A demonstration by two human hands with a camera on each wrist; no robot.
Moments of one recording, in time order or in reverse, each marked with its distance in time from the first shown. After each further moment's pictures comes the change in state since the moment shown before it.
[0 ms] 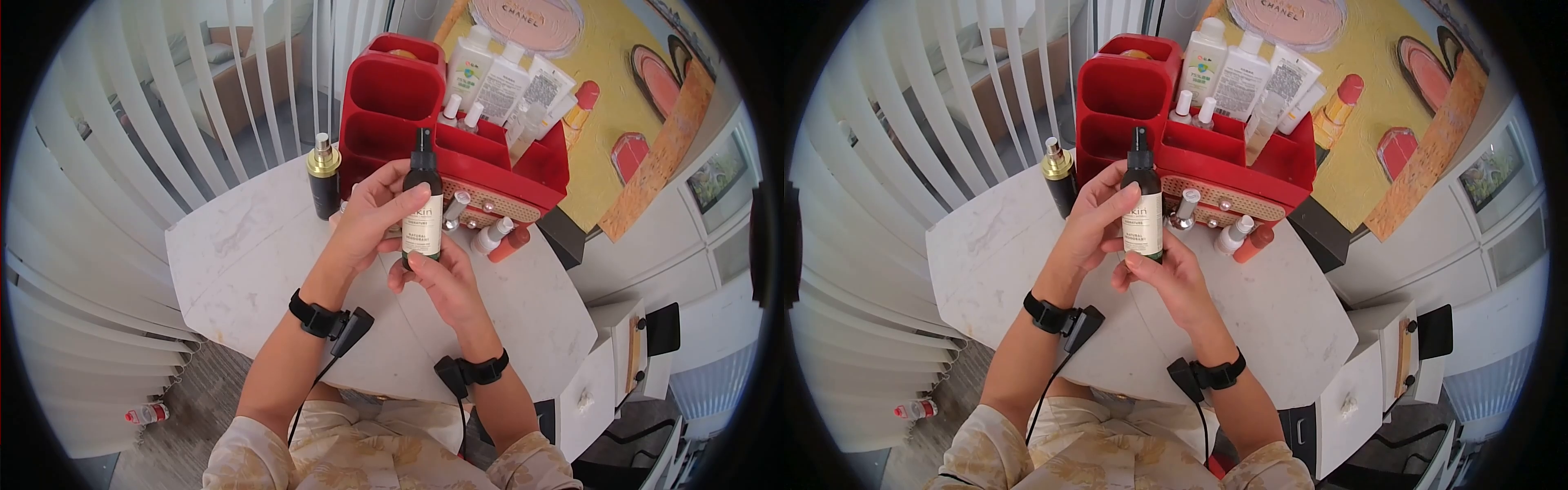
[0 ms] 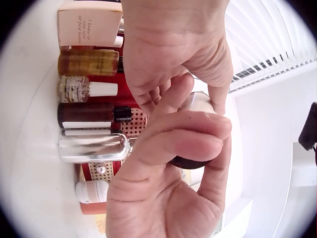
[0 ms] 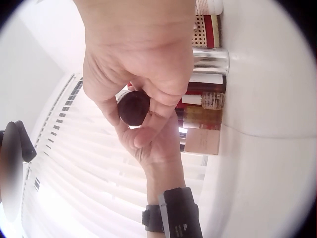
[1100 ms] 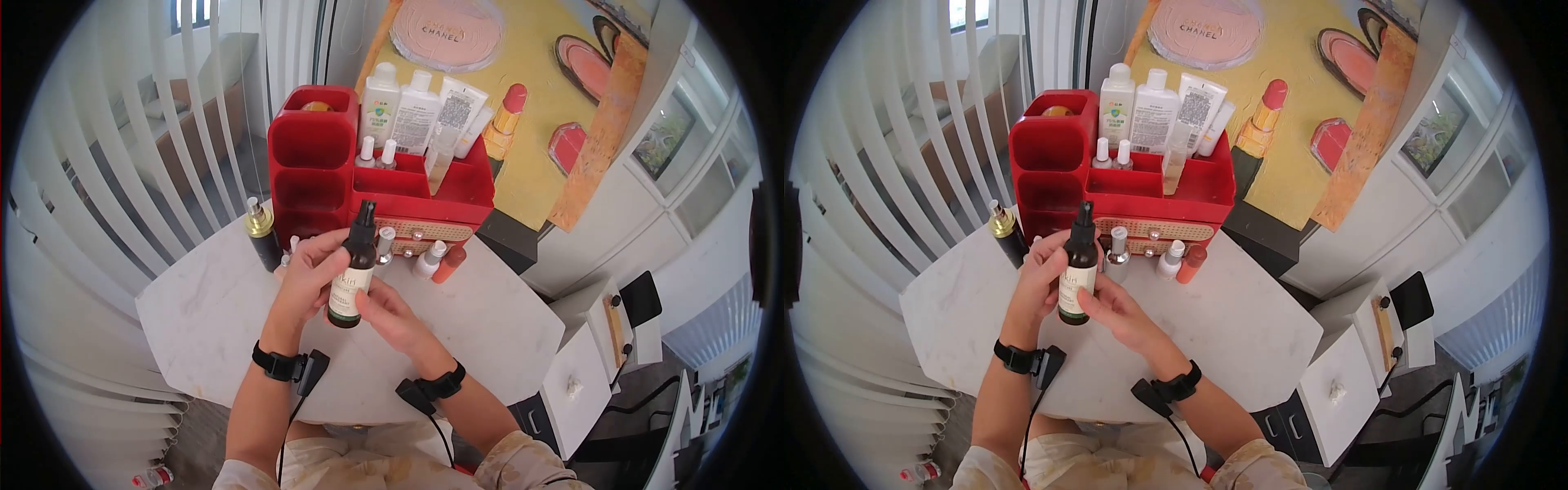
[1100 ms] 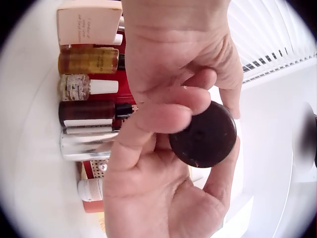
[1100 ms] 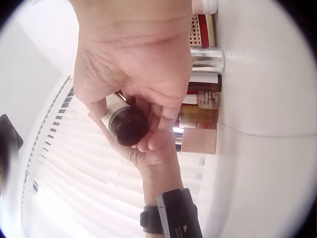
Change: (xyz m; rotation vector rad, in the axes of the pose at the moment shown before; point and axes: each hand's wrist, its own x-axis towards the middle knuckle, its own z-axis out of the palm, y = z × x) left_hand 0.000 -0.017 -0.017 0.107 -0.187 0.036; right_hand -0.003 0.013 -0.014 0.018 -0.159 -0.021
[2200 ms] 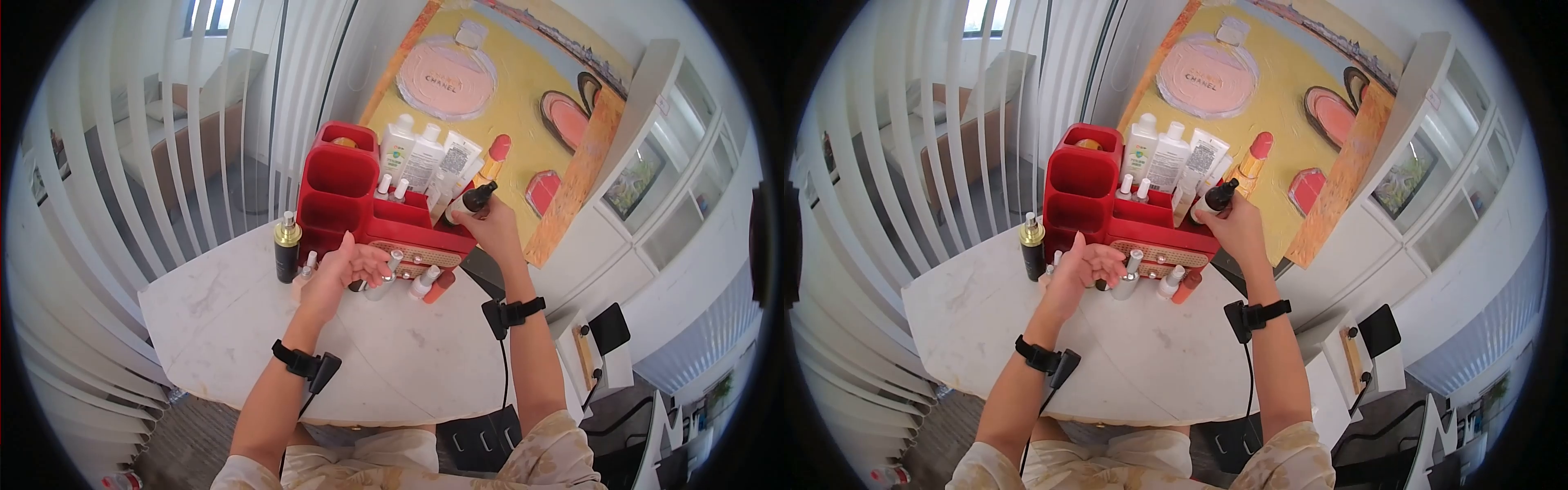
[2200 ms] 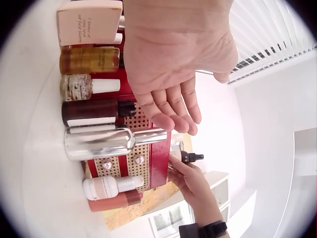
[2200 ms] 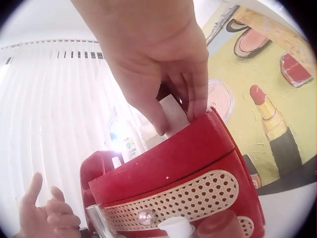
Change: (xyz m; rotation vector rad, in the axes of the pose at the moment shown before) left_hand 0.009 0.010 0.009 -0.008 -0.029 0.011; right_hand 0.032 -0.192 -0.077 -1.622 0.822 -0.082
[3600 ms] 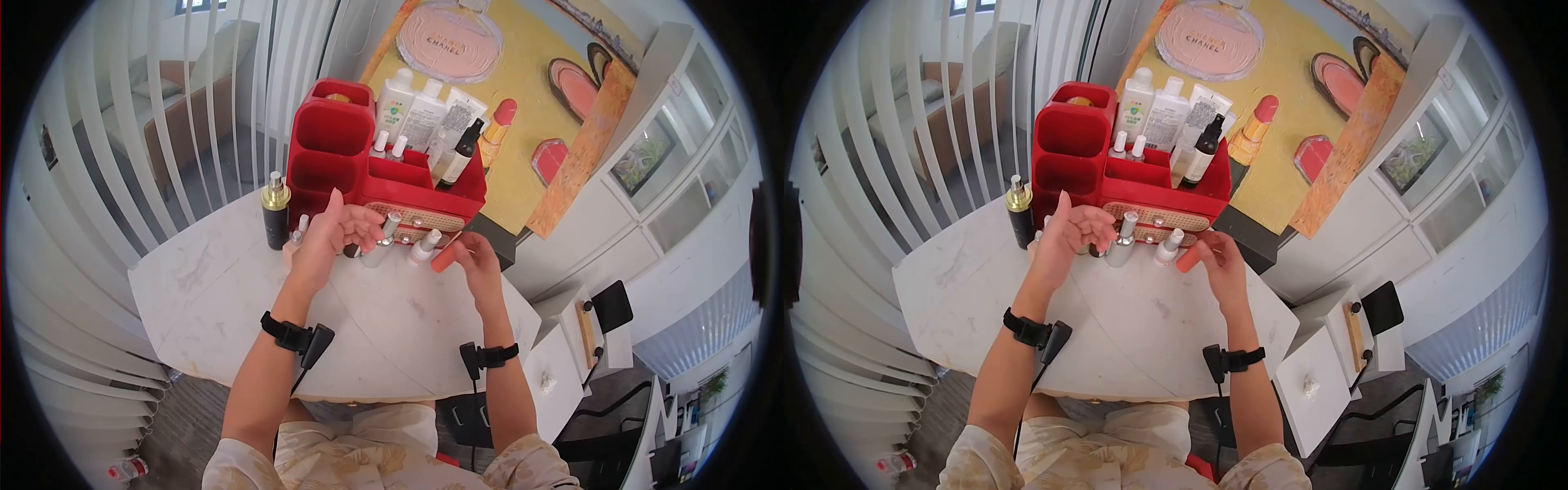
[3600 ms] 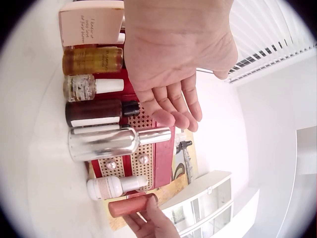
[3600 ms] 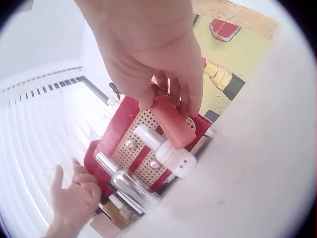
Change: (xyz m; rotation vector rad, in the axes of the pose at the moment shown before) left_hand -0.001 -0.002 0.001 0.058 0.074 -0.008; right_hand -0.134 0.070 0.058 0.657 -0.102 0.248
